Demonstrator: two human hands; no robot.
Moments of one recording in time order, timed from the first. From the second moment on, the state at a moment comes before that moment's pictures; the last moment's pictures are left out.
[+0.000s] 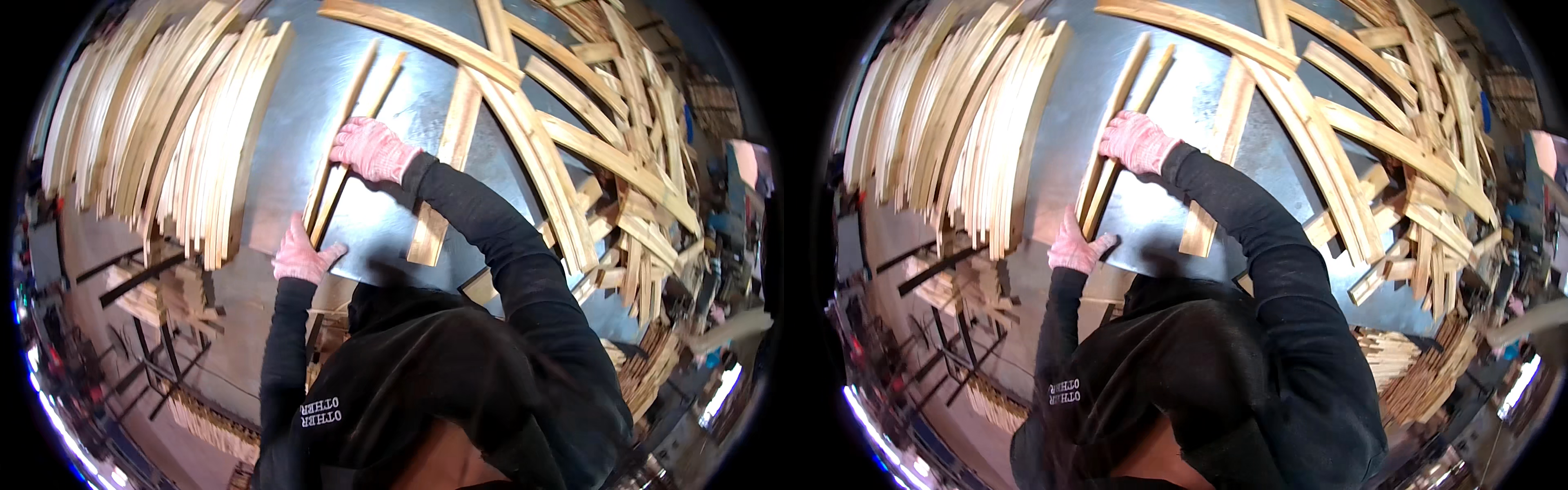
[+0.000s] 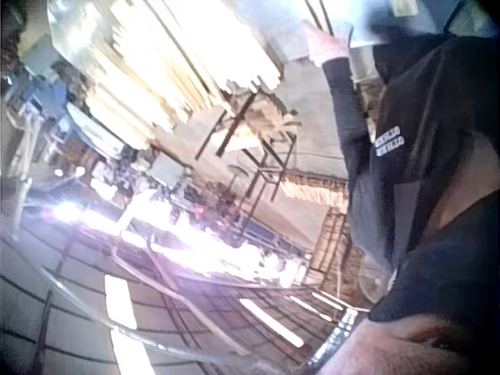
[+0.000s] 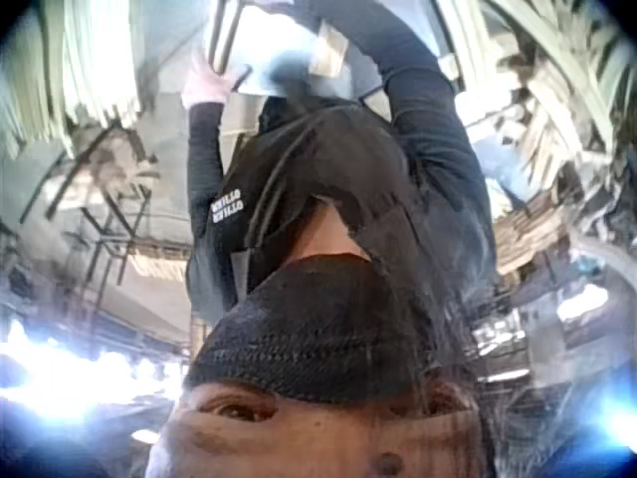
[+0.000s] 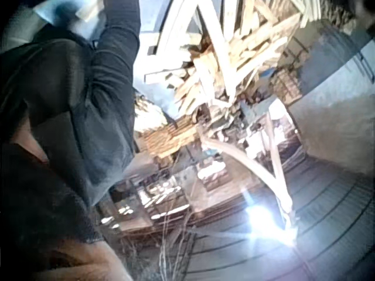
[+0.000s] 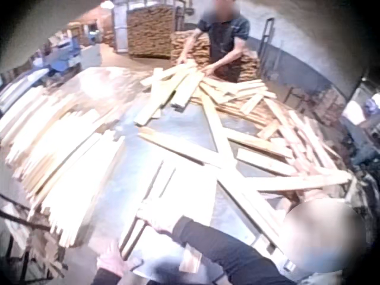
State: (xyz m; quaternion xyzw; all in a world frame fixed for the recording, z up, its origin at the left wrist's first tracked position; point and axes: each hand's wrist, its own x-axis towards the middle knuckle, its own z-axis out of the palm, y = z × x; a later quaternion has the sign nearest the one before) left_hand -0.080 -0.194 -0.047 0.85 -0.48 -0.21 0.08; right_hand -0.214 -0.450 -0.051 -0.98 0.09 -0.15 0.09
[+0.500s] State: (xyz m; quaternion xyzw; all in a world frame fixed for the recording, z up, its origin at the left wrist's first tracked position) left_hand -0.197 -0.231 -0.036 0.75 -0.55 -0.10 0.35; right_hand -0.391 -0.586 -0.028 -0.83 0.55 0.05 0.07
